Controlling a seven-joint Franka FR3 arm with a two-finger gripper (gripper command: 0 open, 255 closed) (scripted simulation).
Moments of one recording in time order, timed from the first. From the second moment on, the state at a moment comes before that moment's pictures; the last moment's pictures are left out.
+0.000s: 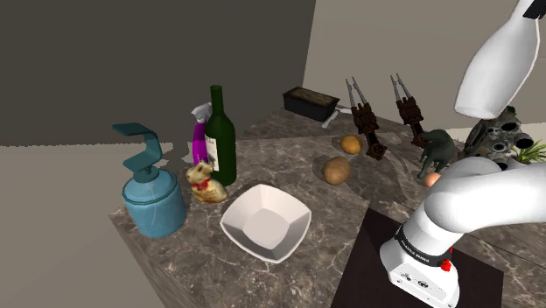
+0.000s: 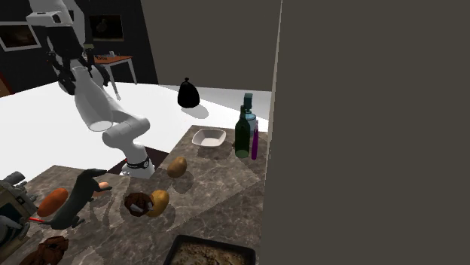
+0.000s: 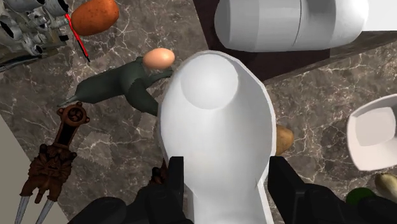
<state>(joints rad) -0.12 -0.85 -0.25 -1.56 -0.25 0.81 -0.32</state>
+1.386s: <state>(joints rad) -0.15 -1.13 -0.28 -2.00 -0.29 0.98 -0.30</state>
